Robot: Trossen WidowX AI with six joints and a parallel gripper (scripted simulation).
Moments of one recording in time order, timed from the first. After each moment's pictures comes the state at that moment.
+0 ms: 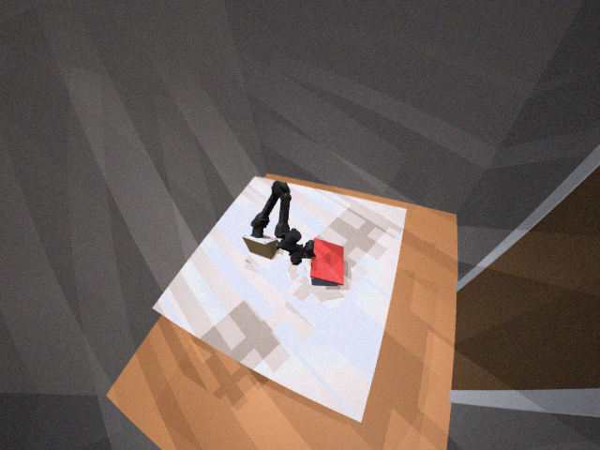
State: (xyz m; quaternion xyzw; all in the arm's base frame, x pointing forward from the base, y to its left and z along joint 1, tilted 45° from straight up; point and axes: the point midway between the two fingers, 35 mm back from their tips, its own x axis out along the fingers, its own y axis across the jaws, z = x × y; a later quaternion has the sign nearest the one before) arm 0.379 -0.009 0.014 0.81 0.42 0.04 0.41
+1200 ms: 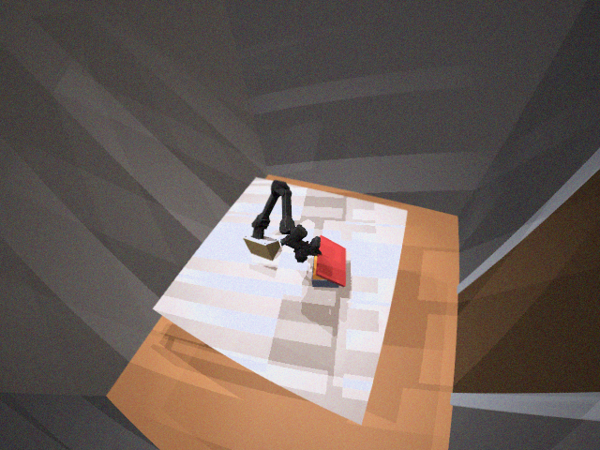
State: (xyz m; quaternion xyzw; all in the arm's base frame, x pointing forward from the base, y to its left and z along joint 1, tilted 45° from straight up) arm 0.409 -0.030 0.052 0.81 0.43 0.03 0.40
